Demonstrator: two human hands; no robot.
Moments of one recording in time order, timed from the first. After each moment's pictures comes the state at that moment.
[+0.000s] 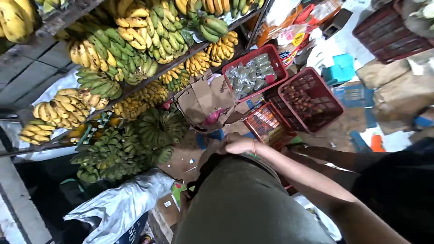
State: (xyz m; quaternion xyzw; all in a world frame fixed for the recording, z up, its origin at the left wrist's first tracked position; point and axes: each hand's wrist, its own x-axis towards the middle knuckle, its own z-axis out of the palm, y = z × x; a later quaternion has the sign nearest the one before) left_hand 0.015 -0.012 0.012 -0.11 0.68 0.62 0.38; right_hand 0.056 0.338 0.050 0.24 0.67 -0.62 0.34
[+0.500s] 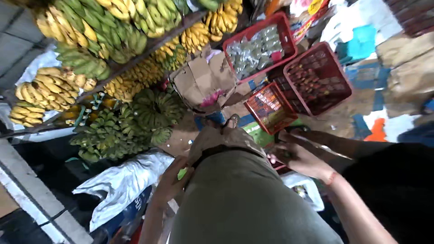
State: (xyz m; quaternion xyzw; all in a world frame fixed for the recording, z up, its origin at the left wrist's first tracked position) left_hand -0.061 0.041 0.095 0.37 0.74 0.28 0.50; right_hand 0.267 0.352 0.083 0.37 0.63 -0.64 0.21
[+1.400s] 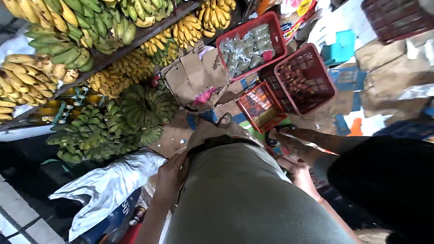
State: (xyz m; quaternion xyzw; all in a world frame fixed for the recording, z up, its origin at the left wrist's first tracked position) left_hand -0.029 0.065 0.091 0.48 0.83 0.20 0.21; right_hand 0.292 0.278 0.107 0.39 0.84 -0.38 -0.01
